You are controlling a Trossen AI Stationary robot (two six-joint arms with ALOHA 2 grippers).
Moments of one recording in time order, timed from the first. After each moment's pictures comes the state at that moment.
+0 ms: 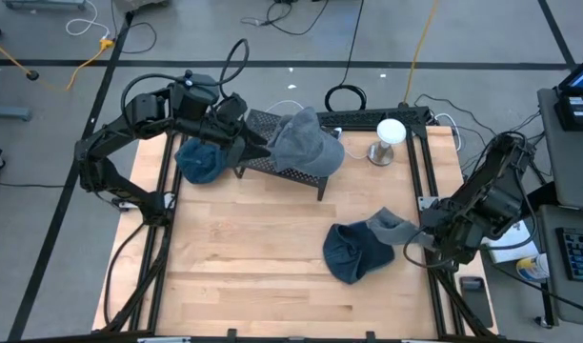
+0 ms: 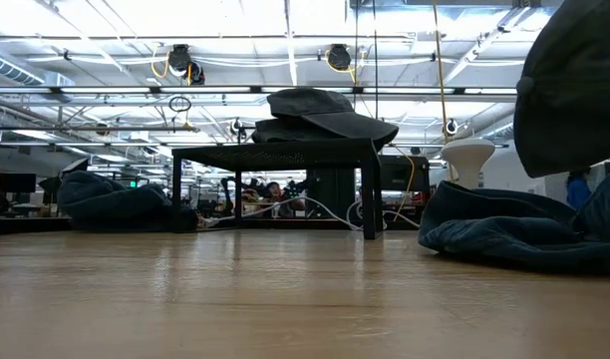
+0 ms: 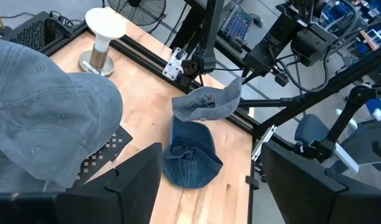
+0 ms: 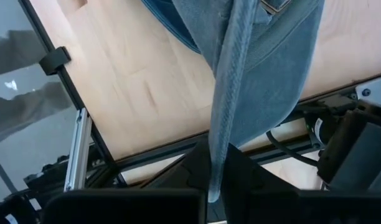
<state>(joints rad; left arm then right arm) 0.25 1.44 1.92 -0.97 0.30 -0.46 0.91 1.02 1.24 -1.59 -0.02 1.31</state>
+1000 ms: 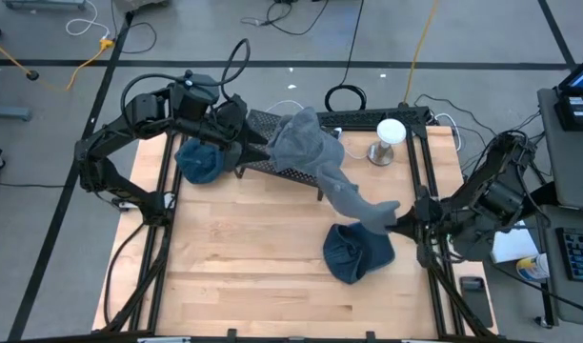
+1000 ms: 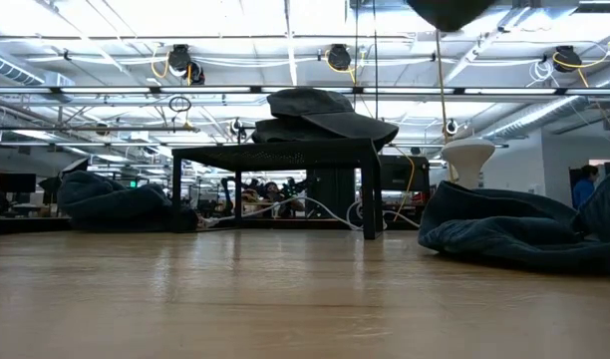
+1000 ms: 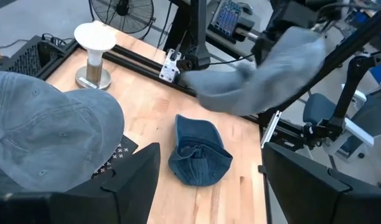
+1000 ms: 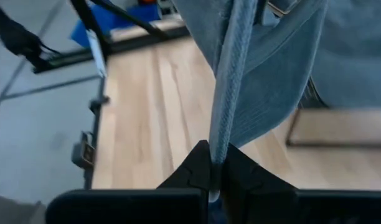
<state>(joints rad) 0.25 1.44 1.92 -0.97 0.32 -0.30 0.89 0.99 1.24 -1.01 0.78 0.81</state>
